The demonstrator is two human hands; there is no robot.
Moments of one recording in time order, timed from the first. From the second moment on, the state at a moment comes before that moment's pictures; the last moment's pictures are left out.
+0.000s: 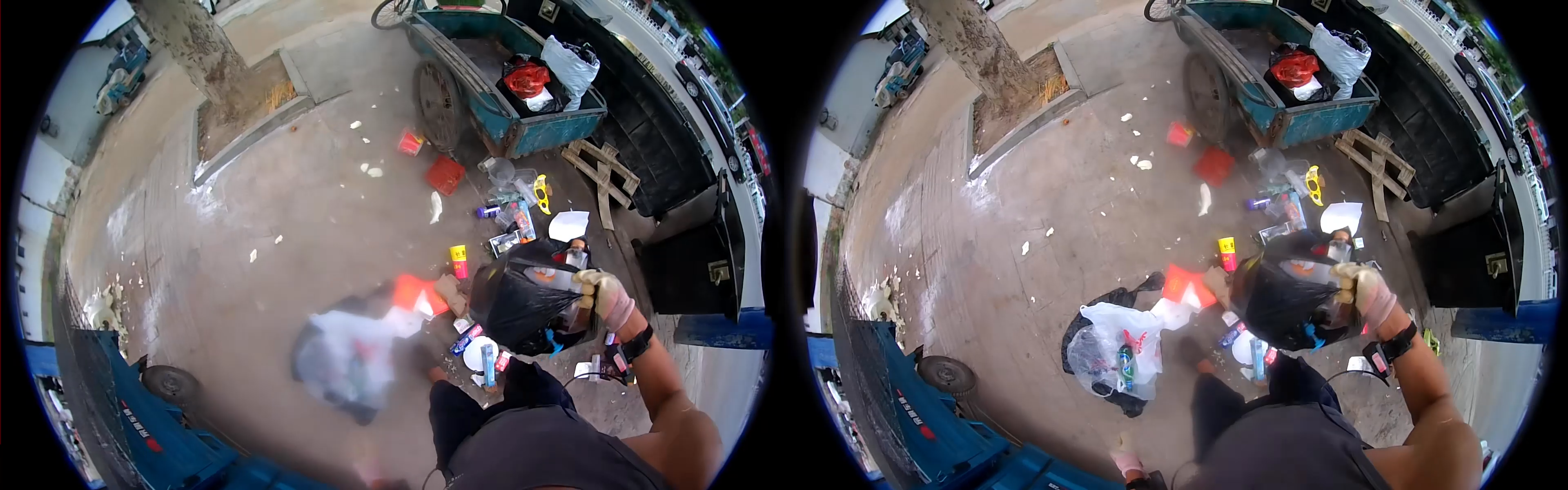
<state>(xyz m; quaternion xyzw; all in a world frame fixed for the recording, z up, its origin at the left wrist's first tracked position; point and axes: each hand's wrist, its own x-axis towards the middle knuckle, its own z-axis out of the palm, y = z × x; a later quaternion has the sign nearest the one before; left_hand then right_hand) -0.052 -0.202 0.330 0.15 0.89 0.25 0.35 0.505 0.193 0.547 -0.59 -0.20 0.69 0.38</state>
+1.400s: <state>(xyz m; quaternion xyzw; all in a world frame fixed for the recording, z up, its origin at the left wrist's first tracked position) -0.229 0.804 0.281 0.14 0.78 0.14 0.60 0.541 1.272 0.681 -0.53 -0.18 0.46 0.69</state>
